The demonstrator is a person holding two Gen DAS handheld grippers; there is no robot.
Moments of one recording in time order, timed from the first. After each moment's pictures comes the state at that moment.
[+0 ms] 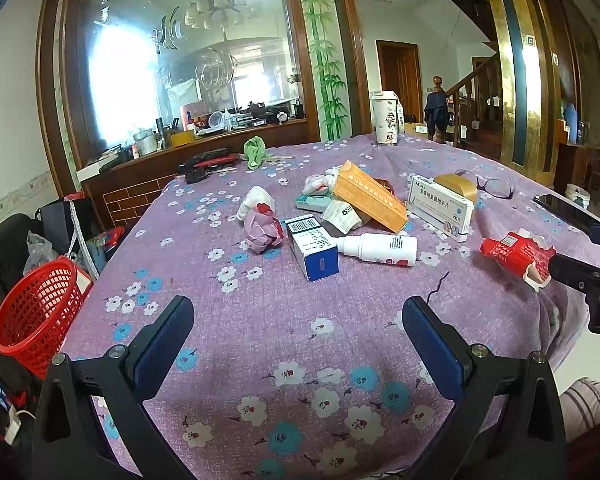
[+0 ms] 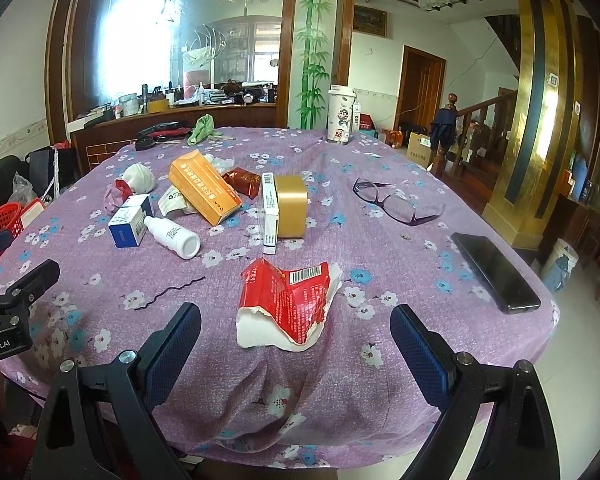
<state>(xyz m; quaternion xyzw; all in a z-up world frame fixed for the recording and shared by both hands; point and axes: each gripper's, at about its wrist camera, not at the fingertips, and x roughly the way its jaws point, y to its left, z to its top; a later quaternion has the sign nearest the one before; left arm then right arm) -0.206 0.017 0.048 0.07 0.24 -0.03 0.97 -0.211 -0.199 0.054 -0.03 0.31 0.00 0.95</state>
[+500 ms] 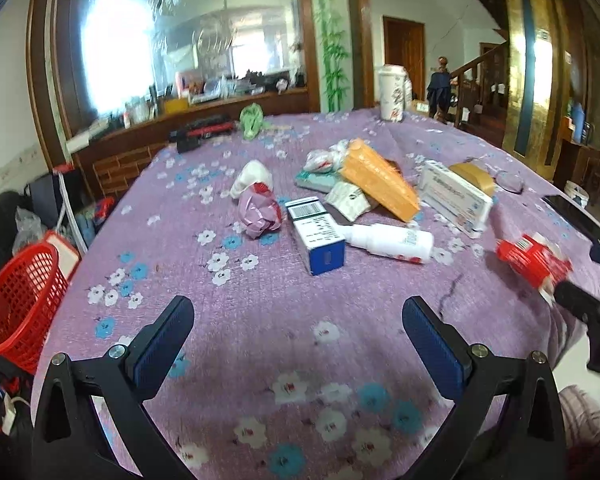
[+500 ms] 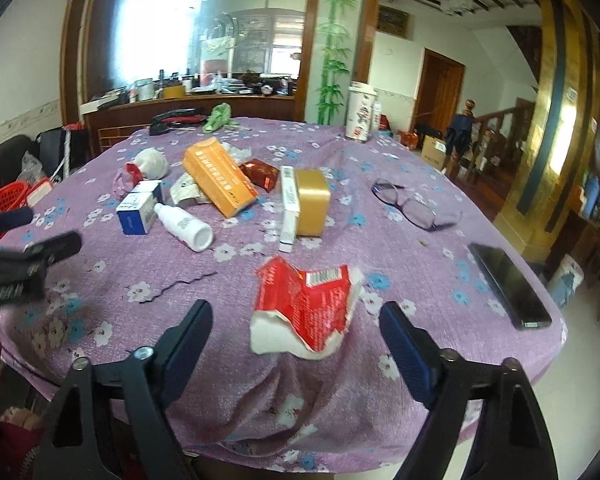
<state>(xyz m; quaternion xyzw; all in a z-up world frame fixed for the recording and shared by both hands) -0.163 0.031 0.045 0.04 0.32 -0.03 0.95 -0.199 -0.186 0.050 -0.07 0.32 0.03 0.94</state>
